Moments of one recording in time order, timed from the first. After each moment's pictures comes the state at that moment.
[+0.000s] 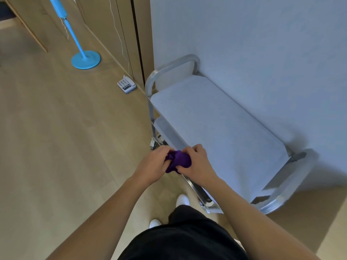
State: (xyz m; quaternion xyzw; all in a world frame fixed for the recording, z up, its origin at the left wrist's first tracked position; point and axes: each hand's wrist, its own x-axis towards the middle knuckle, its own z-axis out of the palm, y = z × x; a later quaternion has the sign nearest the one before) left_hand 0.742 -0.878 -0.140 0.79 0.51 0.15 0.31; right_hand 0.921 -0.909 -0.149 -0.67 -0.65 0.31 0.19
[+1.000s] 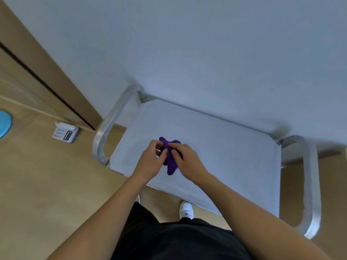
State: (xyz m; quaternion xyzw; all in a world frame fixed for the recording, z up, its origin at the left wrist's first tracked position) left_hand 0.864 -0.578 -0.162 0.75 0.42 0.11 0.50; right_hand 0.982 -0.677 -0.163 -0.78 -0.42 0.32 0.34
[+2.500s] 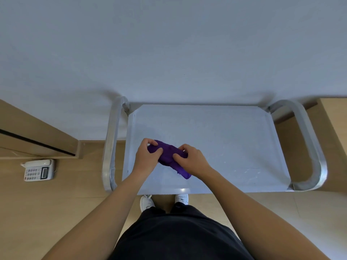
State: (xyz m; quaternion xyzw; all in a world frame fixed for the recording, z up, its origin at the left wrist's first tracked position) left_hand 0.862 -0.462 -0.188 0.69 0.40 0.03 0.61; right_hand 0.946 -0.614 -0.173 -0.86 -0.17 0.34 0.33
